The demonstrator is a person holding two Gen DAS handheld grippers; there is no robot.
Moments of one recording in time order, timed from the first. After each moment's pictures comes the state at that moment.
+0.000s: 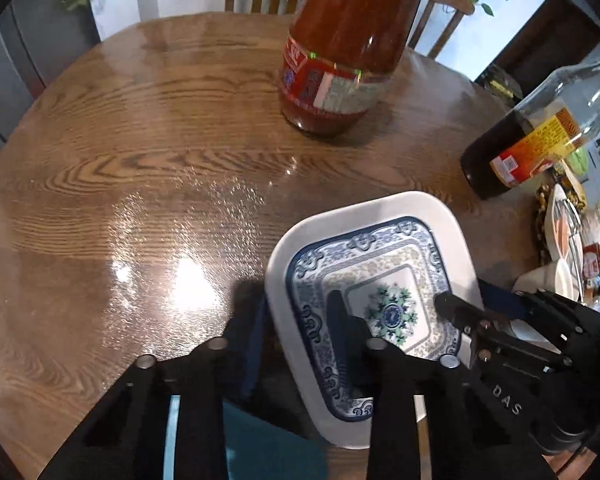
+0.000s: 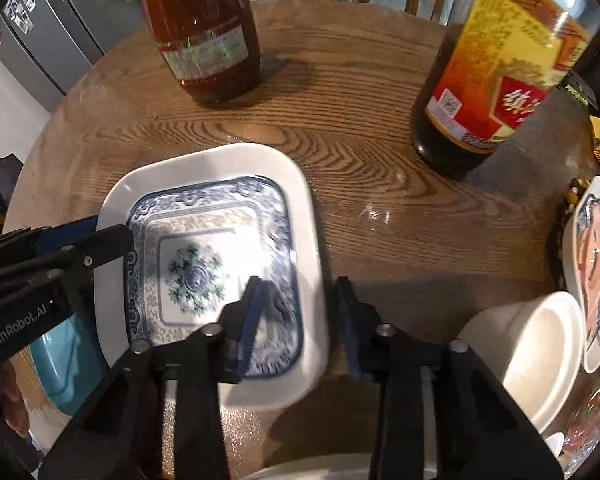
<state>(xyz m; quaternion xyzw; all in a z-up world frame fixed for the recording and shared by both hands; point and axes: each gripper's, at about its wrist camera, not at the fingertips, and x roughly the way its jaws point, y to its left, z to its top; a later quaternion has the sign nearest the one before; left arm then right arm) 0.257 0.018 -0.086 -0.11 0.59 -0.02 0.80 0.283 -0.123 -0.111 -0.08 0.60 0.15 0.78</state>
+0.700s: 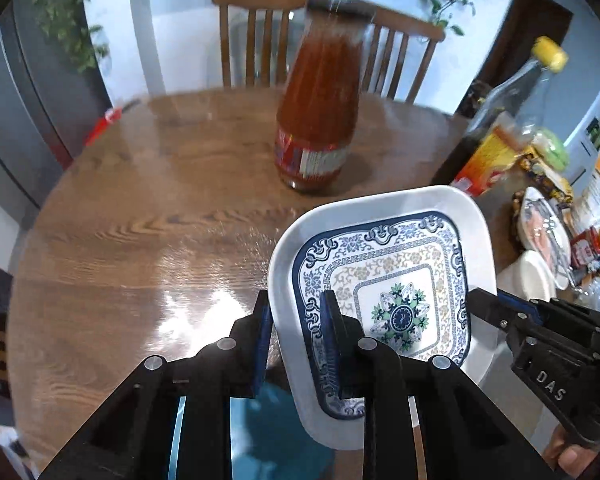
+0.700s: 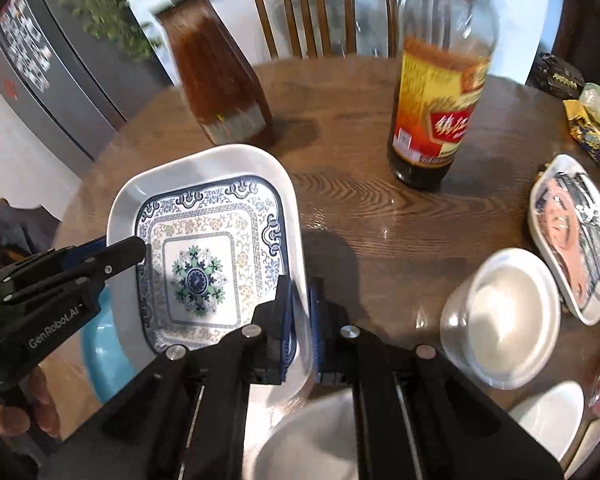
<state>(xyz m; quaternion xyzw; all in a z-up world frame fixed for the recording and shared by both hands) 0.199 0.025 -0.012 -0.05 0.50 -0.02 0.86 0.236 -0.151 -0.049 0.01 0.52 0.16 0.84</state>
